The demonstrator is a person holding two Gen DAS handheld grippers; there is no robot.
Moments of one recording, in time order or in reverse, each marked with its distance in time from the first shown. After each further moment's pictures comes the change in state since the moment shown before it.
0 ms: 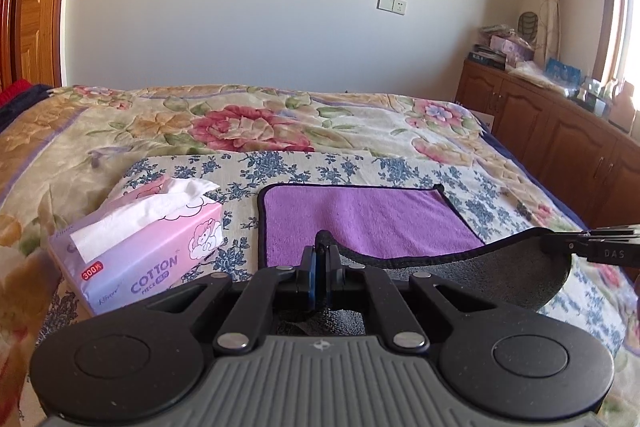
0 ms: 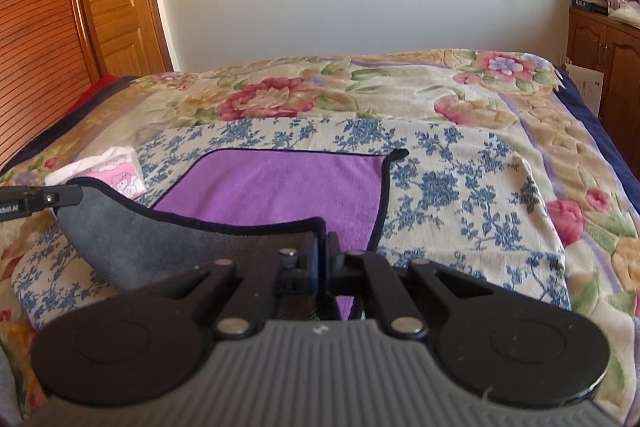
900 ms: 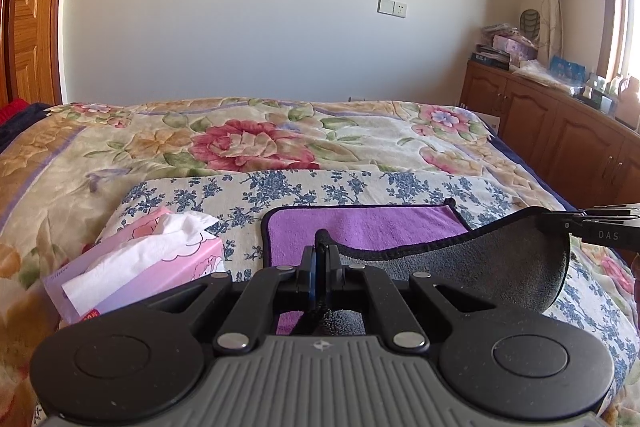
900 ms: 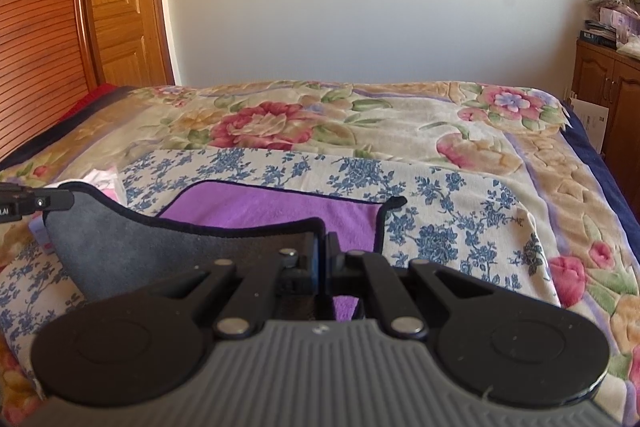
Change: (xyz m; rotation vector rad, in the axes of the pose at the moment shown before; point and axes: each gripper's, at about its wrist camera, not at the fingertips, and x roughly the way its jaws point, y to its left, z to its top) left arm 0.021 -0.001 0.021 0.040 -0.016 0.024; right arm 0.022 -0.005 0.026 -0.063 -0.067 -0.010
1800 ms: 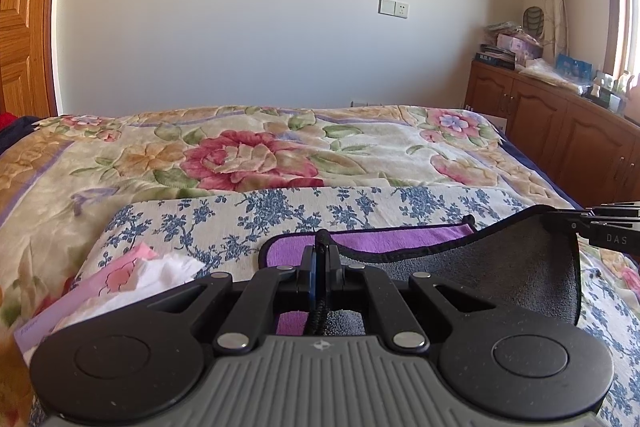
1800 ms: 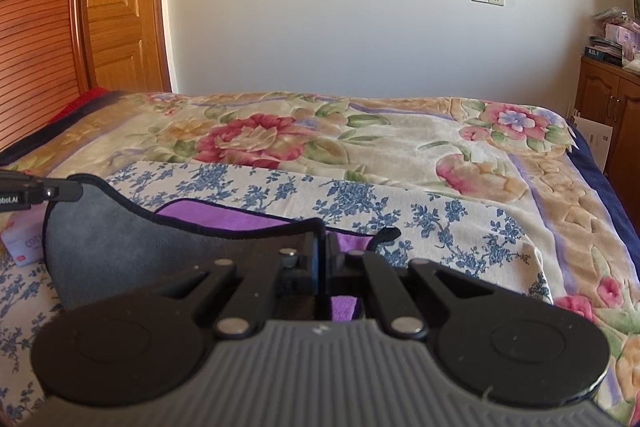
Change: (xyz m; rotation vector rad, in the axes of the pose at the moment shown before) left arm 0.051 0.002 0.023 0.019 -0.015 0.010; right arm 0.036 -0.015 0.013 -0.035 -0.036 -0.004
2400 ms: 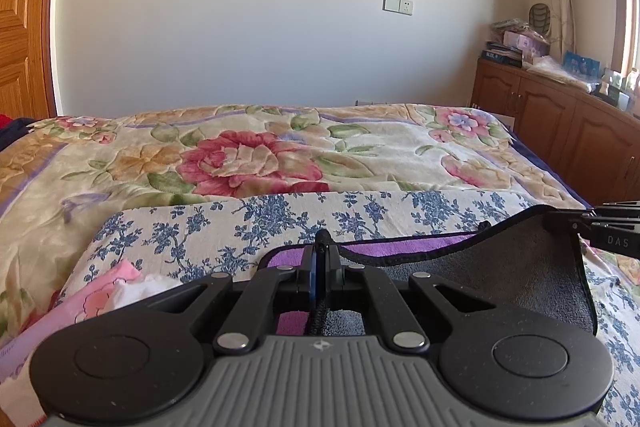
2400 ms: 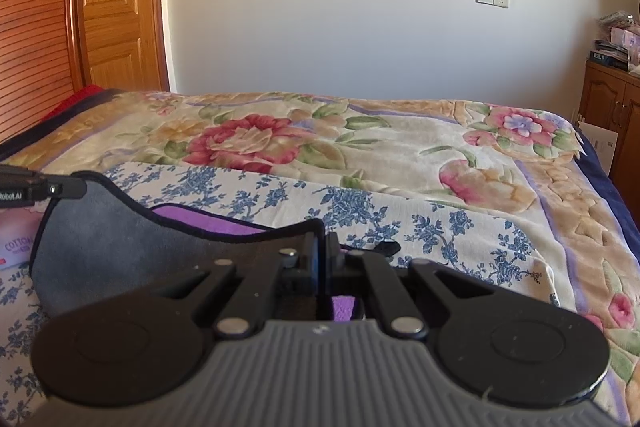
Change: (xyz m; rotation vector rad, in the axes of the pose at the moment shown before) left arm 0.033 0.001 0.007 0.007 0.001 0.015; right arm 0.027 -0.005 0.004 -0.016 -0.010 0.002
